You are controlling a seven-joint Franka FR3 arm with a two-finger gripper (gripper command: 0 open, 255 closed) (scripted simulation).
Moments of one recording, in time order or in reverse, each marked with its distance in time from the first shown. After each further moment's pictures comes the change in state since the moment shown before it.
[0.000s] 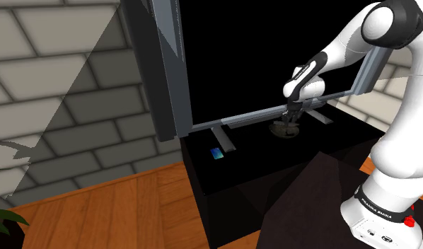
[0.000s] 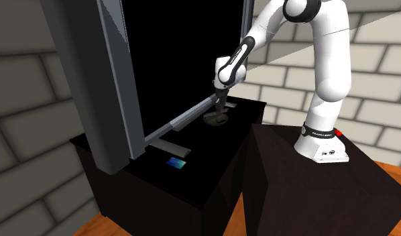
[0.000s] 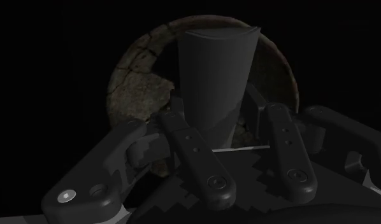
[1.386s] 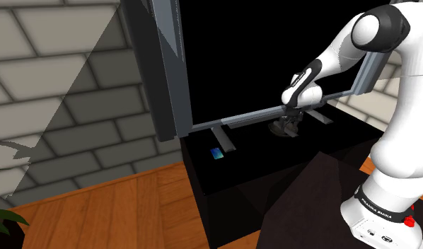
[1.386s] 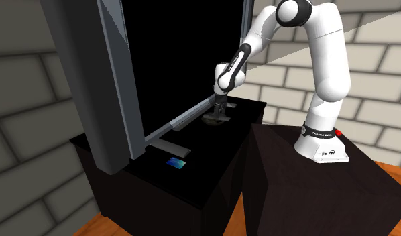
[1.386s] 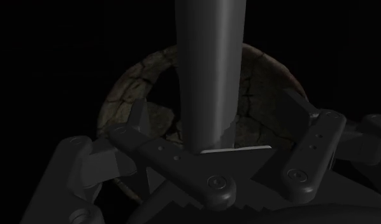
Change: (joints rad) arm -0.006 0.086 0.006 0.009 0.010 0.077 -0.009
